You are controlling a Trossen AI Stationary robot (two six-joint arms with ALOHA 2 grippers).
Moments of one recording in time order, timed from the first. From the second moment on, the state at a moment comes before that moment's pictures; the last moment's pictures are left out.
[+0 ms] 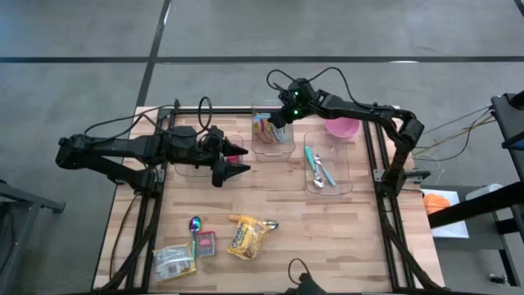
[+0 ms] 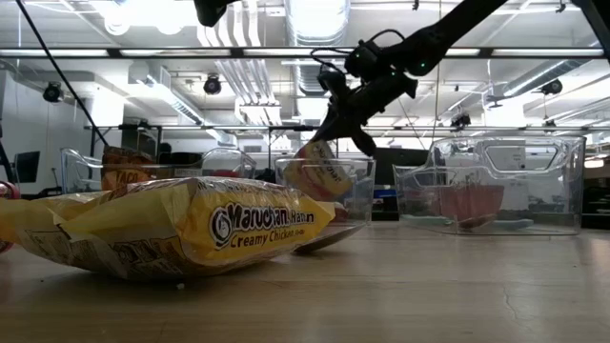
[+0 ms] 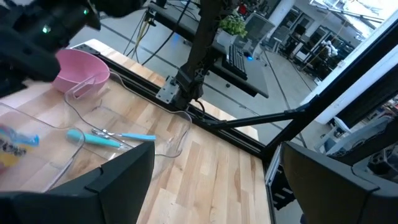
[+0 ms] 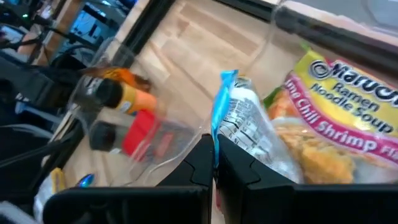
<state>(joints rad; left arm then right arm) -0.02 1.13 1.04 -0.15 -0.02 -0.52 -0.61 1.82 1.32 -0.16 -0.43 0.57</state>
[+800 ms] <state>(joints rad) -0.01 1.13 1.04 -0.16 -0.02 -0.52 -0.70 1.93 1.34 -0.19 -0.28 0.52</state>
